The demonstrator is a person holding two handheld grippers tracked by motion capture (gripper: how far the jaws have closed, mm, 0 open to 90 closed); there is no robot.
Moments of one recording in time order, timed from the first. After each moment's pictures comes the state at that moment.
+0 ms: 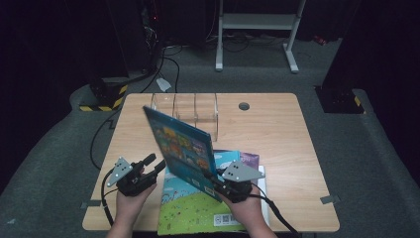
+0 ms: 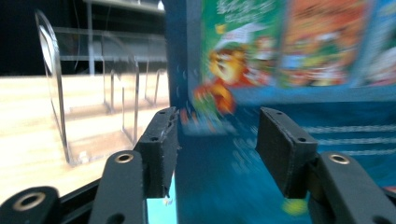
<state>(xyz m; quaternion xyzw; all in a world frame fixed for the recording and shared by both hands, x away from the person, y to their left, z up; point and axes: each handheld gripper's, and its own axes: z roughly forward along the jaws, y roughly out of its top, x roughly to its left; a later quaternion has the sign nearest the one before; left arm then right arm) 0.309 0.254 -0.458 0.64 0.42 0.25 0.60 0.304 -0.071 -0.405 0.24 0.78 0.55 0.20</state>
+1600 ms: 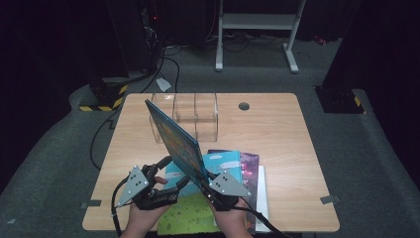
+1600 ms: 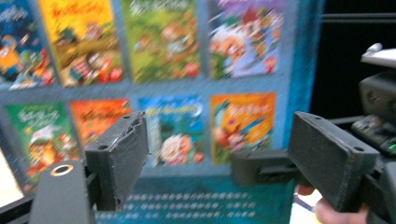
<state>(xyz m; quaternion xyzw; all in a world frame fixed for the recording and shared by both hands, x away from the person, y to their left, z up) 0.264 0.184 -0.401 0.64 0.31 0.26 0.65 0.283 -0.040 -0.421 0.29 0.73 0.57 0.25</state>
